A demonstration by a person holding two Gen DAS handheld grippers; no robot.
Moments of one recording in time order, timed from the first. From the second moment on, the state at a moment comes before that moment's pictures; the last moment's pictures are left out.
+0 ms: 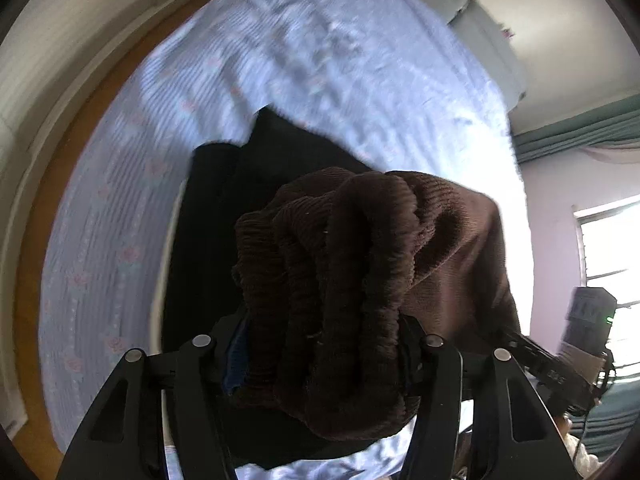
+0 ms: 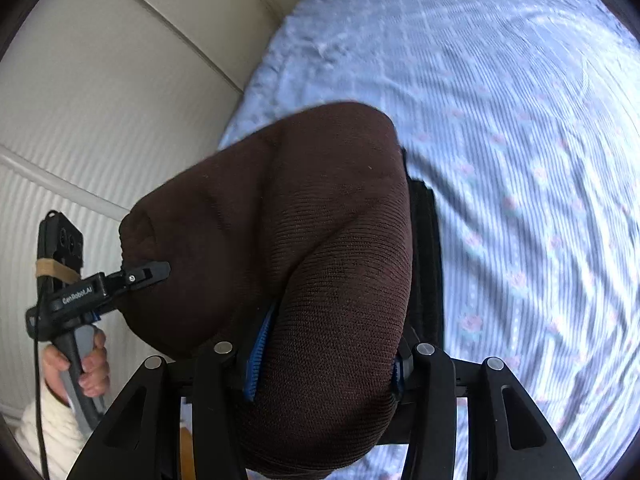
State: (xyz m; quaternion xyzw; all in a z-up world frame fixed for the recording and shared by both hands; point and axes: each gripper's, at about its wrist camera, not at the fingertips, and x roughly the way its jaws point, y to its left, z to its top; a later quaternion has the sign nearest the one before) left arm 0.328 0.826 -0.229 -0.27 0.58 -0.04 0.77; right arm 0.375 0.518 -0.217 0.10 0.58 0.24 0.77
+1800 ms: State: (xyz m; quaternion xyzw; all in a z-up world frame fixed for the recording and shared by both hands) left arm 0.129 0.358 -0.022 -0.03 0.40 0.04 0.92; right arm 0.141 0.111 -0.020 0.01 0.38 0.15 0.91
